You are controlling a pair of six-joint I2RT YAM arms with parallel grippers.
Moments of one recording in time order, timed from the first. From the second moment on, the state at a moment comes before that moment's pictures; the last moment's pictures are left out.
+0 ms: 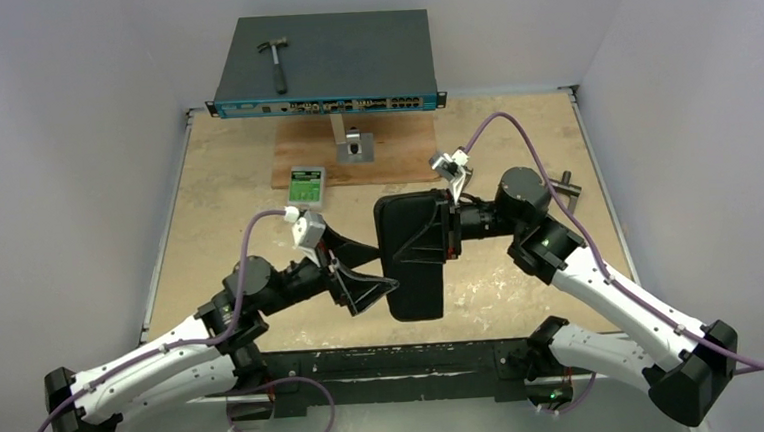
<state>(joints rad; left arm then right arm) -1.03 0.64 0.54 0.23 0.15 -0.53 0.67 0.96 0.86 0.09 -0.92 0.67</state>
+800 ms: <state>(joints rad) -1.03 0.76 0.53 0.37 0.27 -0.65 0.66 1.00 0.86 0.26 -0.96 0.76</state>
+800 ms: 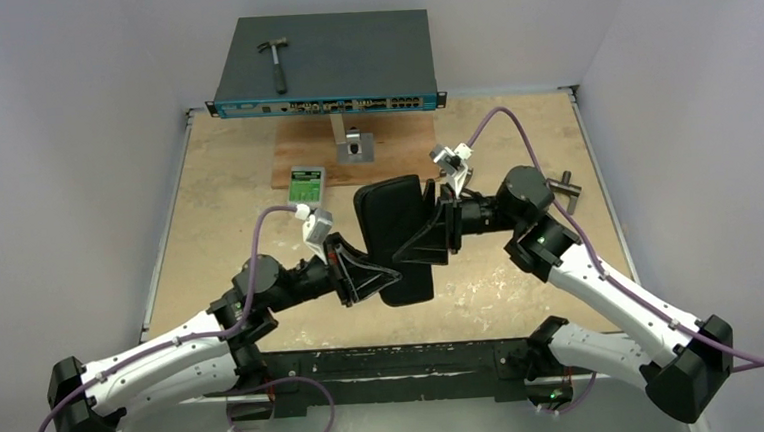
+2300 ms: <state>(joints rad) -1.00 0.48 0.74 -0.18 0.01 -0.43 0.66 0.97 0.80 0.45 -0.96 0.92</state>
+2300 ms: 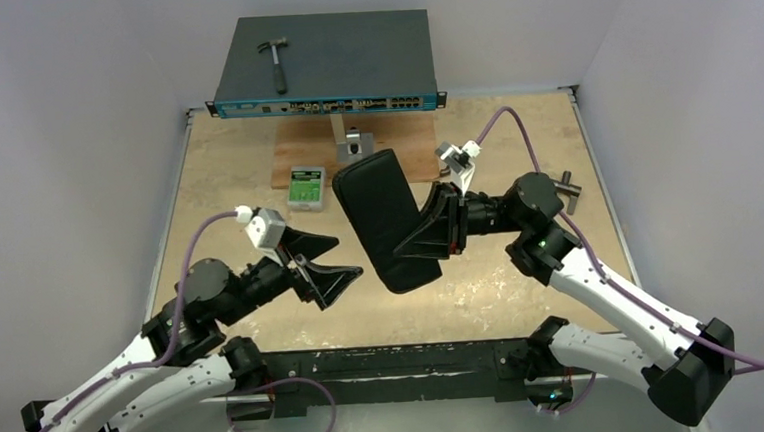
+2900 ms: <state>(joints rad) -1.08 0.52 0.68 -0.23 -0.17 -0.25 0.75 1.13 1.40 -0.69 -0.26 0.30</state>
